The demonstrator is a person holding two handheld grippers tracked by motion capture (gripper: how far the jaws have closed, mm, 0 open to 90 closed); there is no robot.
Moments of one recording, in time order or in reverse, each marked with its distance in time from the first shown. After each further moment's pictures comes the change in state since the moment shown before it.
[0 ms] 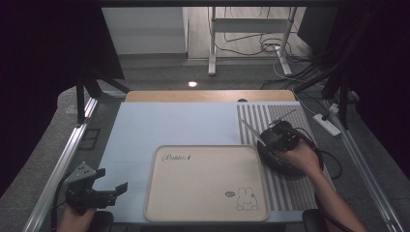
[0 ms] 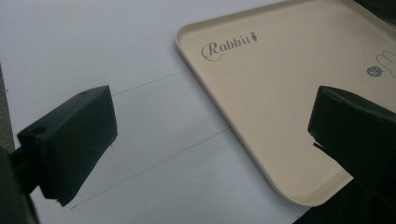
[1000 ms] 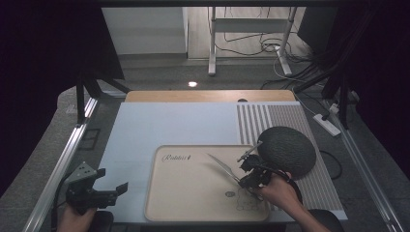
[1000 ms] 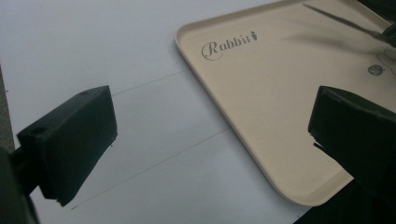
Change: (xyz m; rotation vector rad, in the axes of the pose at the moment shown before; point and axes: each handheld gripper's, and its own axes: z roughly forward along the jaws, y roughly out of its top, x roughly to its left) left arm 0.000 0.000 0.001 0.003 0.001 0.005; right arm 0.129 -0.031 0.027 0.113 0.095 -0.131
